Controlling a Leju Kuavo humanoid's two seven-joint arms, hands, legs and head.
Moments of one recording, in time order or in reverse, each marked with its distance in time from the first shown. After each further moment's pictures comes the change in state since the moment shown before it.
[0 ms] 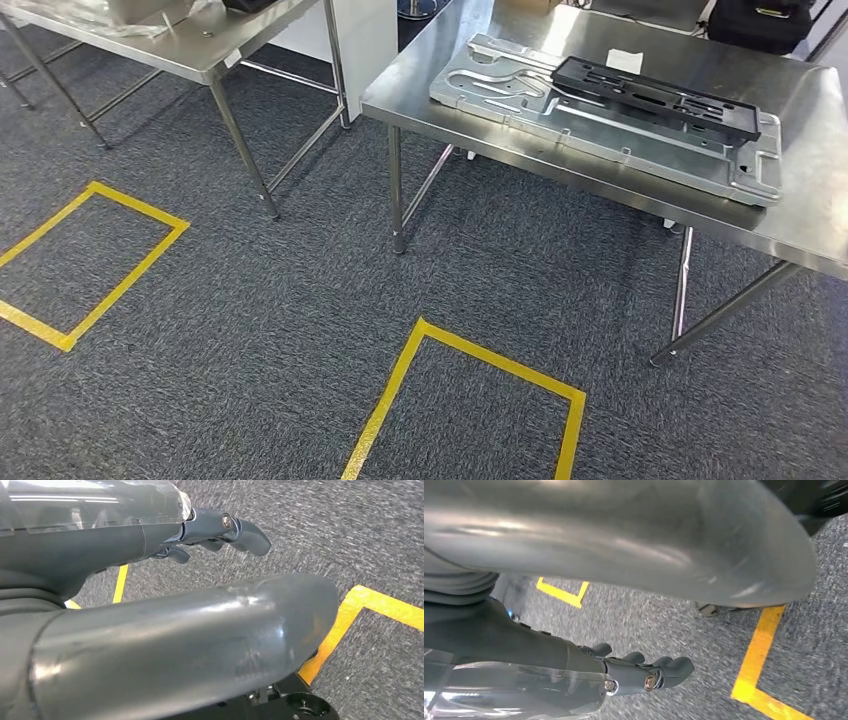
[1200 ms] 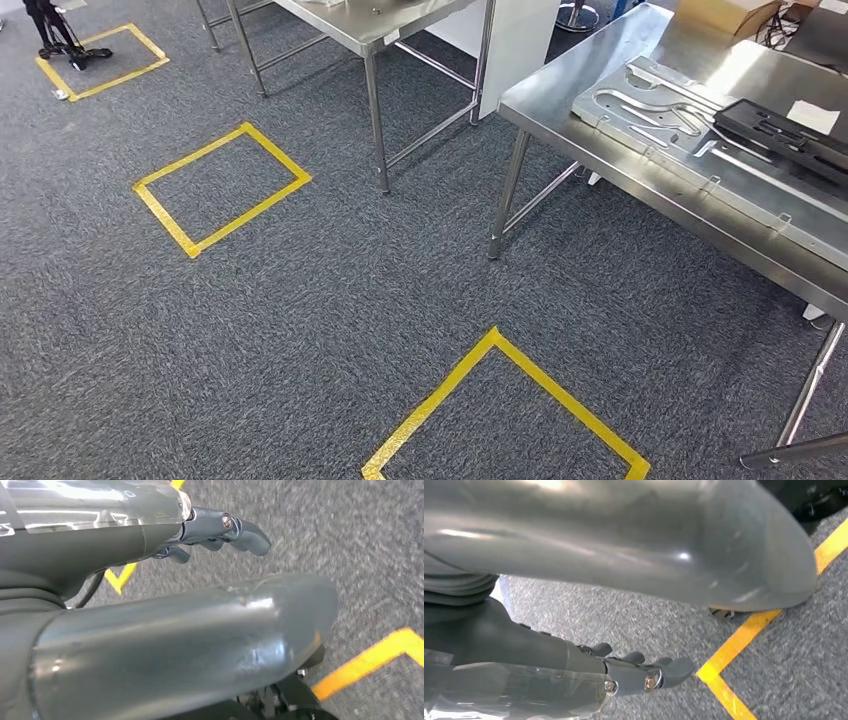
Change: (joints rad) left arm 0.004 0.010 -0.024 0.000 -0.028 0.000 0.018; right arm -0.009 -0.009 0.003 0.010 0.023 0.016 0.036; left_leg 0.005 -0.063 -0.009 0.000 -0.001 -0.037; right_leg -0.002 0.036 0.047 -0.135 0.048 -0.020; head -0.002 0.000
